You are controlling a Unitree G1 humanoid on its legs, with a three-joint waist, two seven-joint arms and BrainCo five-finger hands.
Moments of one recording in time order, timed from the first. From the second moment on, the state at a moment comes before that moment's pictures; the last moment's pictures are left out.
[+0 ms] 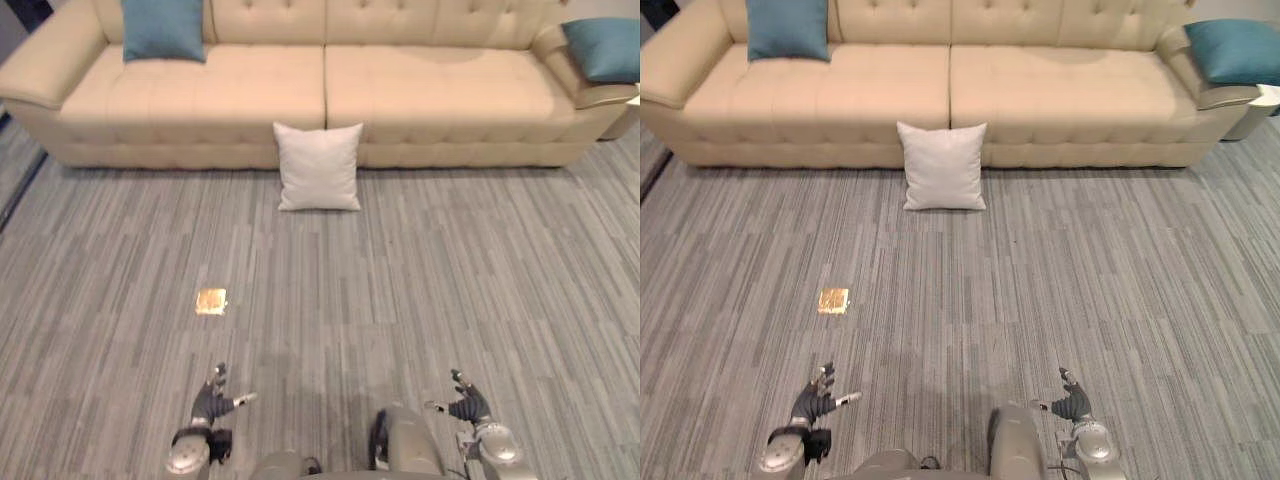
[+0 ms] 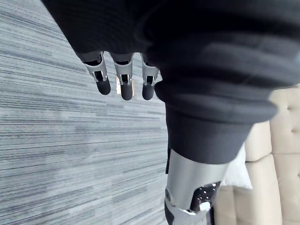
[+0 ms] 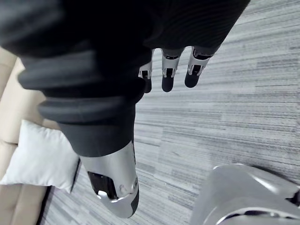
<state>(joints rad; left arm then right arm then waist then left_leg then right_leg) 0.12 0.23 0.00 0.59 -0.12 -0.16 0.05 0.08 -0.26 -0.02 0.71 -0.04 -0.15 -0.05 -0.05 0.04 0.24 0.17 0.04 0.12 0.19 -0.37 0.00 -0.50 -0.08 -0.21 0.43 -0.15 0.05</state>
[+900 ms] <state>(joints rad) 0.16 0.21 0.01 0.64 -0.12 -0.16 0.04 0.06 -0.20 0.04 0.73 -0.01 -0.15 -0.06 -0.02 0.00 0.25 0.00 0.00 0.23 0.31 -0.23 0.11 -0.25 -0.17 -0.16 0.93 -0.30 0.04</state>
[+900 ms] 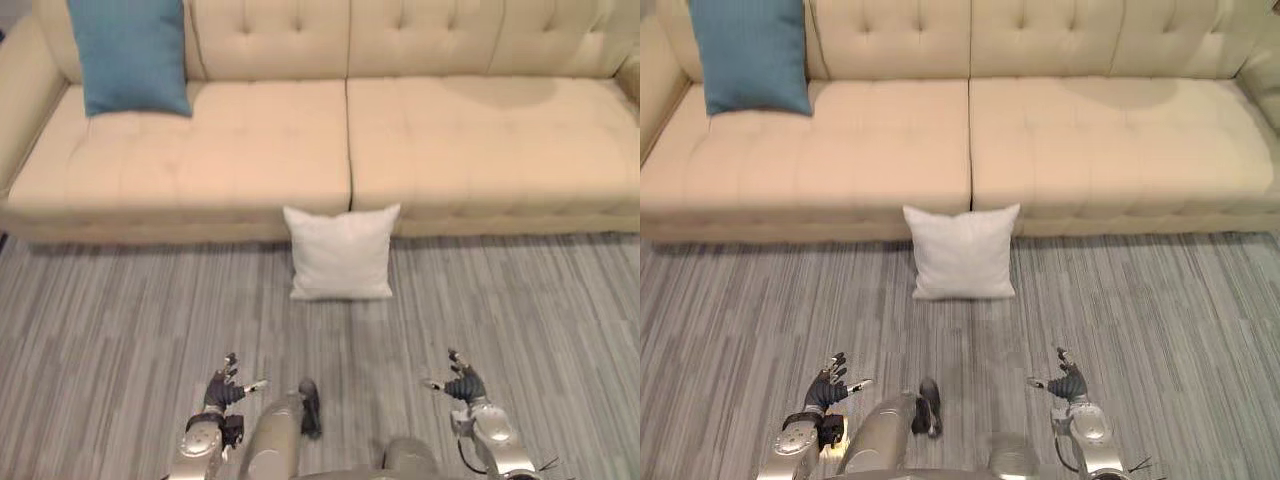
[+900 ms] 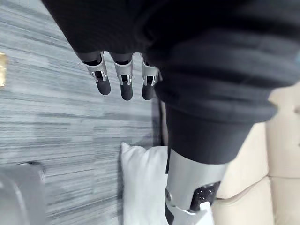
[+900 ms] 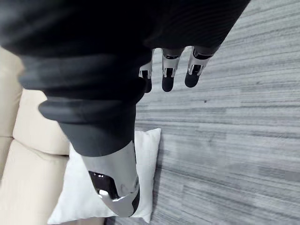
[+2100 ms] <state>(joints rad) -0.37 0.26 0.09 0.73 -0.31 -0.19 0.13 -0.35 -0.28 0.00 0.75 0.00 -0.14 -0.21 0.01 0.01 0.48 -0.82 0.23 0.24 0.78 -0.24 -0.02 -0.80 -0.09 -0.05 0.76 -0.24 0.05</state>
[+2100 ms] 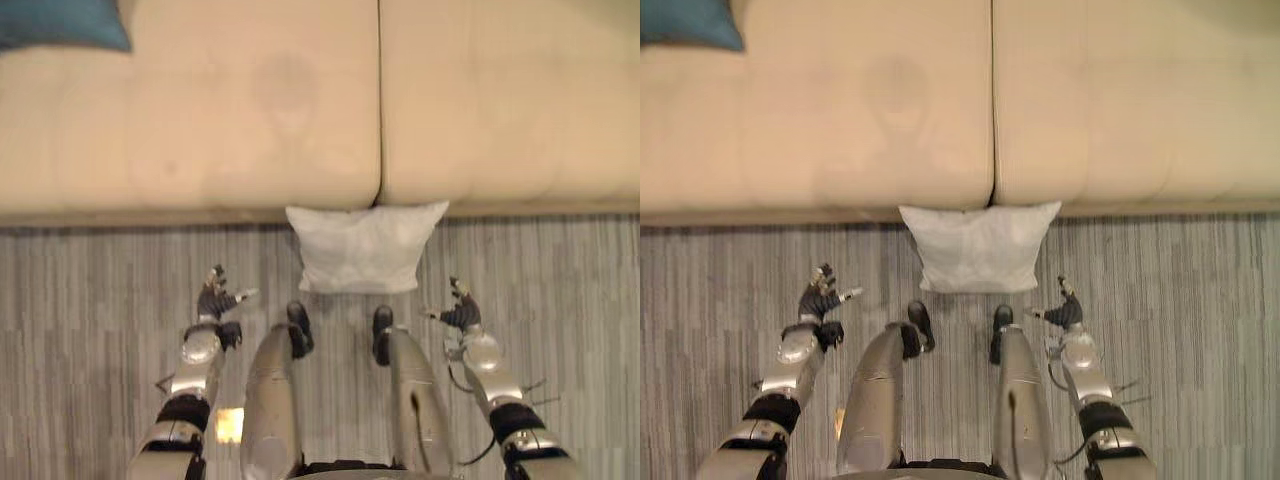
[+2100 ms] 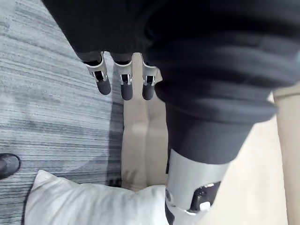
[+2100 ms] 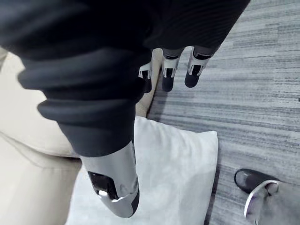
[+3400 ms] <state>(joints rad) -0.74 0.24 -0.07 0.32 -0.32 -0.20 0.38 -0.73 -0.14 0.14 0.24 0.19 -0.17 -0.44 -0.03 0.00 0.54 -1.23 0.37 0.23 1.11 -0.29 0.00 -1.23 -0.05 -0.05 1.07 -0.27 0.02</state>
